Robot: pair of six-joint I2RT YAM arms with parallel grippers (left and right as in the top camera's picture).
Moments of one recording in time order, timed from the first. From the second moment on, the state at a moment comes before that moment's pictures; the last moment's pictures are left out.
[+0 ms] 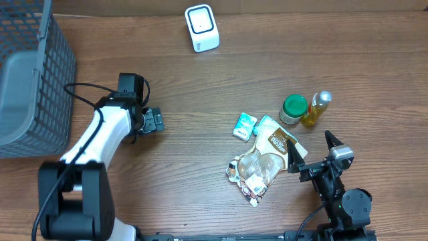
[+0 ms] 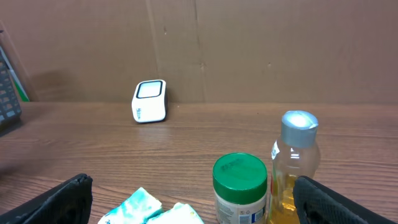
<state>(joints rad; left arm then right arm) -0.07 1.68 1.05 -0.70 -0.13 -0.31 0.13 0.01 0.02 -0.03 -0.12 0.10</state>
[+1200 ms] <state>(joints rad) -0.09 0.37 0.90 -0.86 -0.13 -0.30 0.13 0.01 0.02 -0.03 -0.12 0.10</state>
